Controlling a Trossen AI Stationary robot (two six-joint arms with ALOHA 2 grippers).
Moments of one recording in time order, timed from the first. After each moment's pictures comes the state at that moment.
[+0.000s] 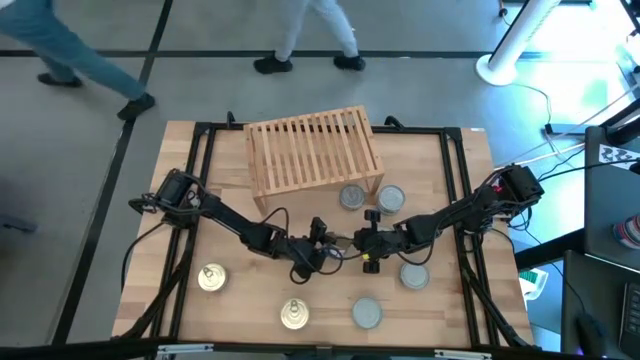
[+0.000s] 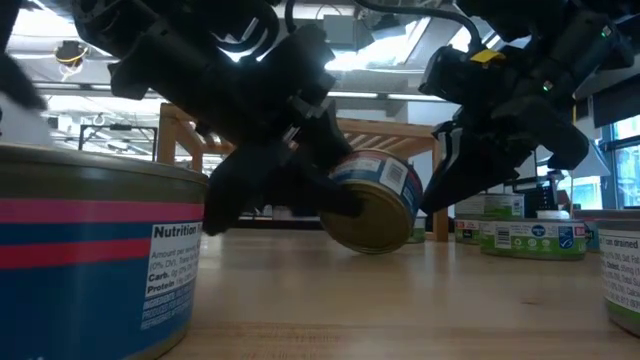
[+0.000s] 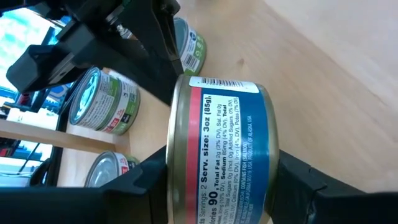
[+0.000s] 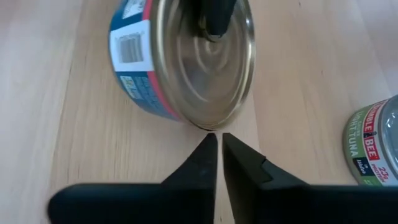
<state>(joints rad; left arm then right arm) -0.31 1.94 0.93 0.41 -0.46 0.60 0.35 1.62 0.76 -0.03 0.35 0.20</state>
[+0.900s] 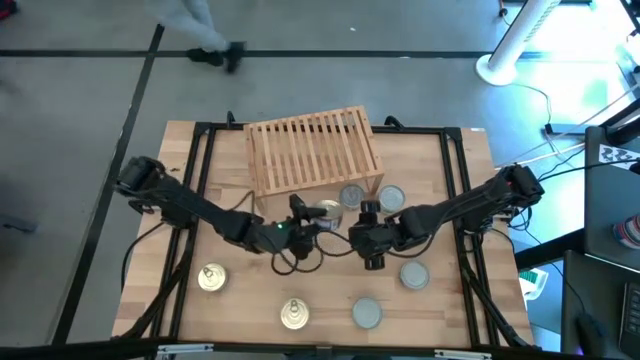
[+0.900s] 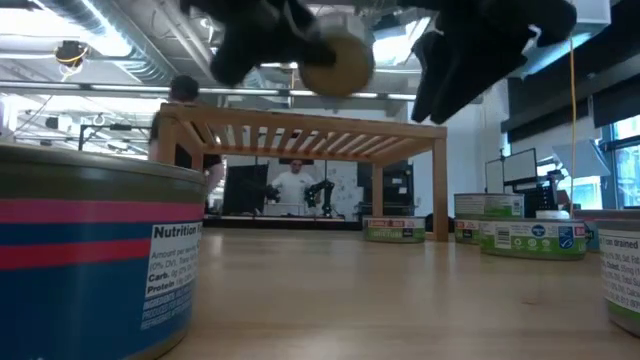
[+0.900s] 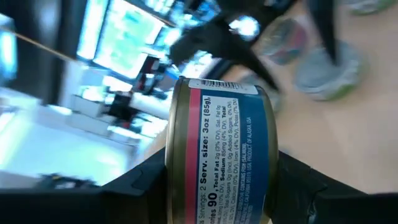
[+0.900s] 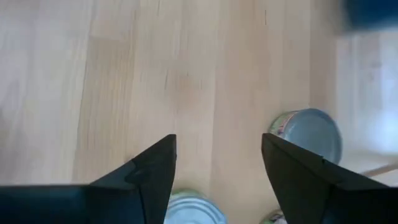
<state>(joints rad) -0.35 1.58 0.93 0.31 -0.84 0.78 0.35 1.62 1.25 -0.77 0.35 0.12</state>
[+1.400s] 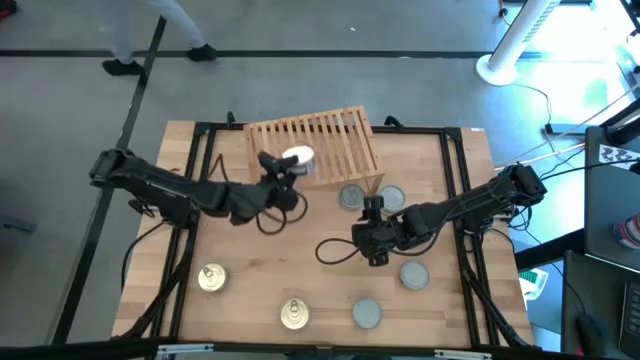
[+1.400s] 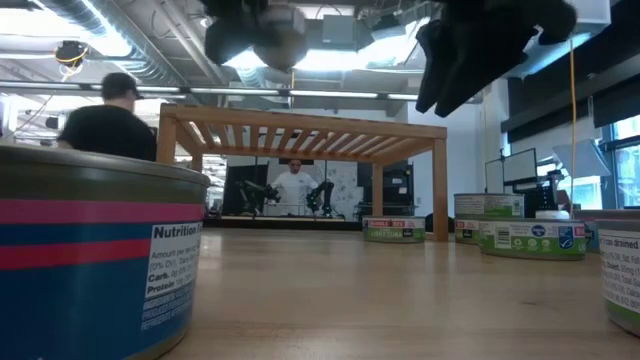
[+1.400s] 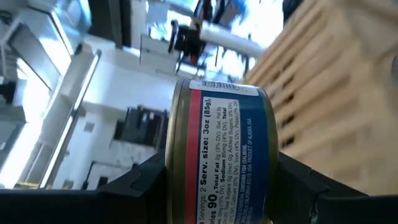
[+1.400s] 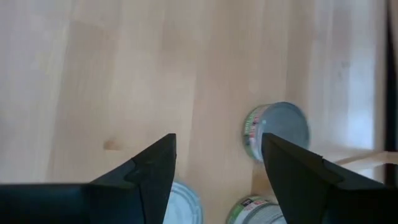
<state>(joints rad) -0.19 1.32 0.93 0.10 -1.09 0.99 0.35 1.60 1.26 -0.83 0.43 0.09</state>
